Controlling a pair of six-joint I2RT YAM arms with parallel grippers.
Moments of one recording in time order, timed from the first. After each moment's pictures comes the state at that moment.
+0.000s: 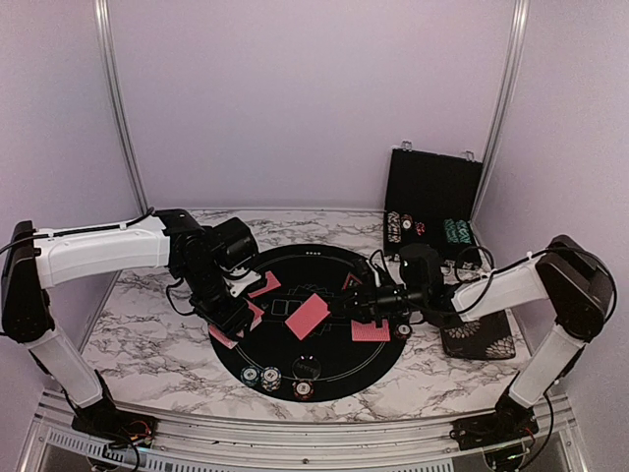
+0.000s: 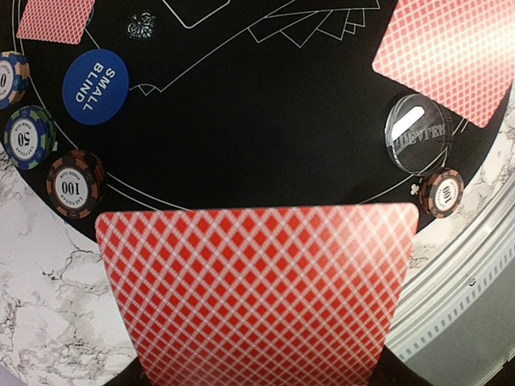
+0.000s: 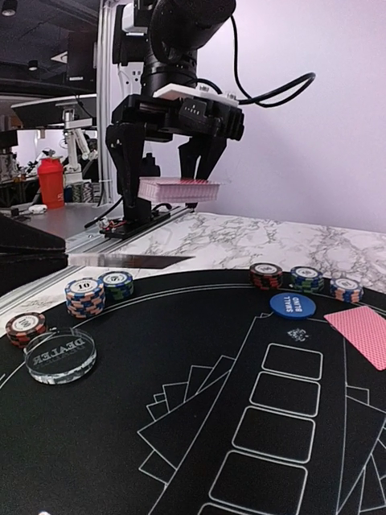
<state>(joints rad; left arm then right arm) -0.86 1.63 1.30 -1.09 0.10 -0.19 0.68 1.63 0.67 0.57 -0.76 1.13</state>
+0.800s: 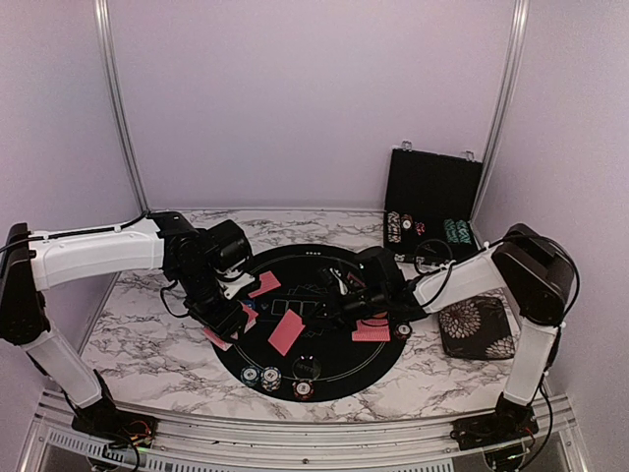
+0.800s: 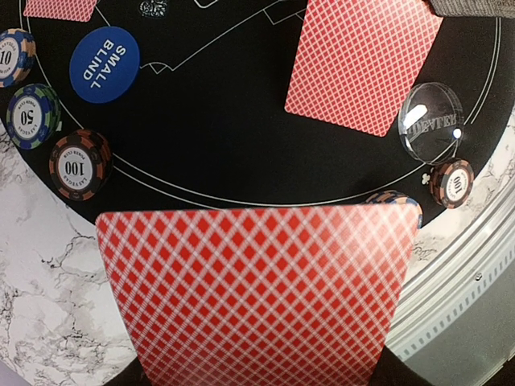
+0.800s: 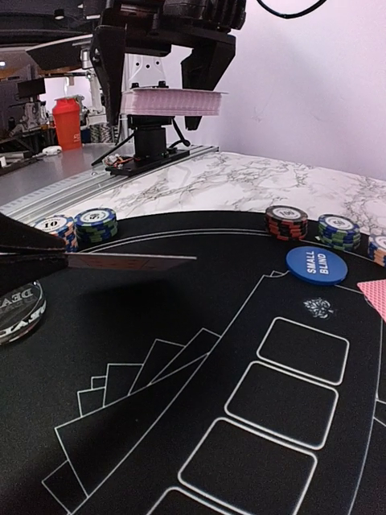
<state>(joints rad) -0.84 1.60 1.26 -1.09 0.10 -0.19 0.78 1.88 0.93 0.35 -0.70 0.91</state>
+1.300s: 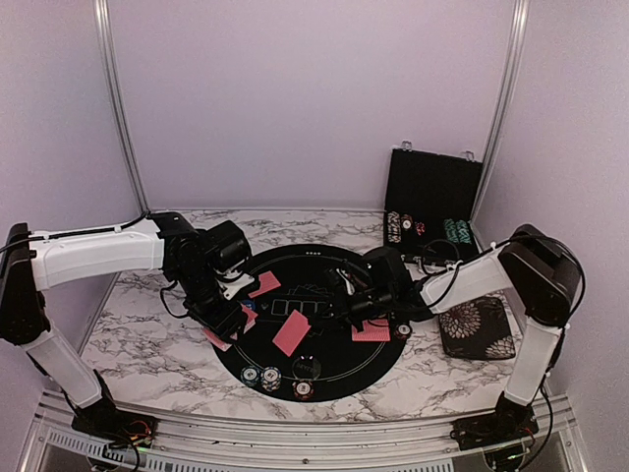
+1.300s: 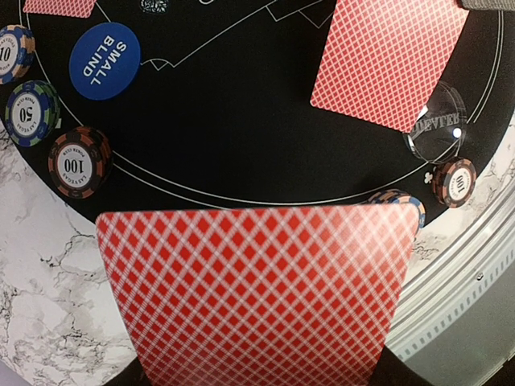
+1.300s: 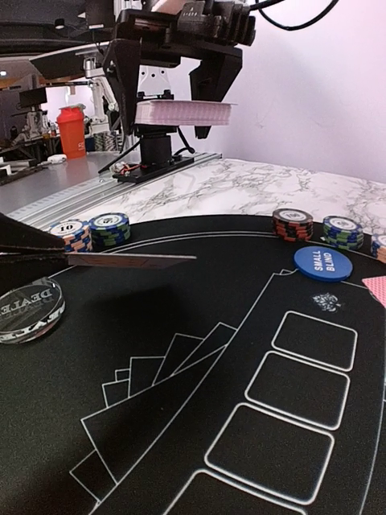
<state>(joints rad) -0.84 1.60 1.26 -1.09 0.11 -0.19 0.75 1.85 0.89 0.36 -0.74 0.92</state>
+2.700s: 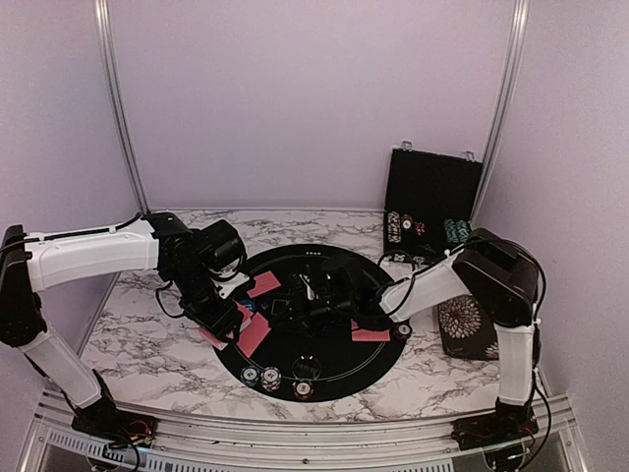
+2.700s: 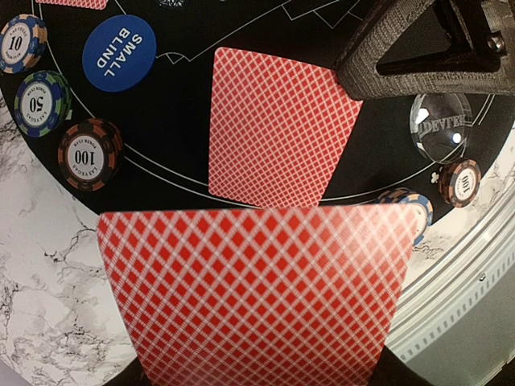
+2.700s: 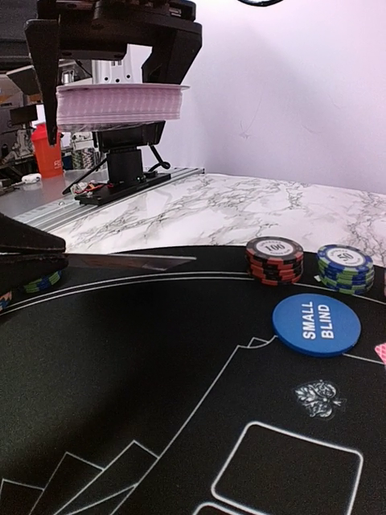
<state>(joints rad) -0.82 1.58 1.23 -1.08 0.11 -0.19 0.91 2.07 1.10 0.49 -0.62 1.10</state>
